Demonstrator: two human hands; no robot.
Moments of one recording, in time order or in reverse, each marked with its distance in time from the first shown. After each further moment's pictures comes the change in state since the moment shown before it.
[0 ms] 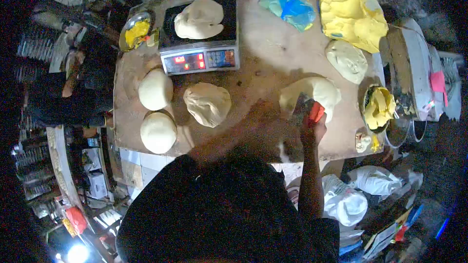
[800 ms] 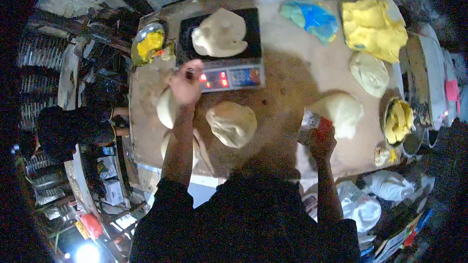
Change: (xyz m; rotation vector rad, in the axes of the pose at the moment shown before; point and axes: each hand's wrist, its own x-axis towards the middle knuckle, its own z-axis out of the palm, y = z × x) left_hand -0.012 -0.008 -0.310 0.298 0.901 -0.116; right_hand -0.005 -0.014 0.056 0.131 -0.166 -0.146
